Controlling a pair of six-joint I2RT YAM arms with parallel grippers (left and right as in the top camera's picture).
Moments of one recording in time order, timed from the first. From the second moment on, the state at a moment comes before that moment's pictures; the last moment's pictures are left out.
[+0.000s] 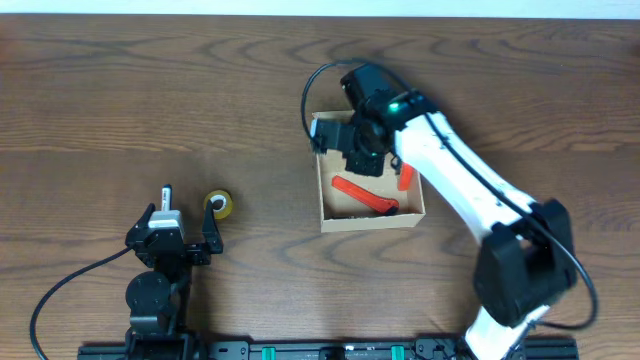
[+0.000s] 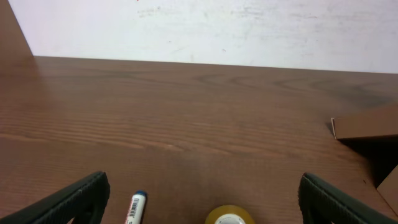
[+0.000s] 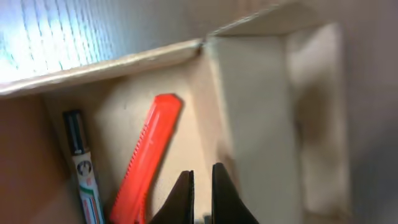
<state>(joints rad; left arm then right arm) -0.02 0.08 0.02 -0.11 -0.03 -0.04 0.49 1.86 1.53 -0.94 -0.12 -0.88</state>
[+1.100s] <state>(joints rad) -0.02 0.08 0.02 -0.11 -0.03 -0.04 0.28 1.82 1.53 -1.11 -0.06 -0.48</state>
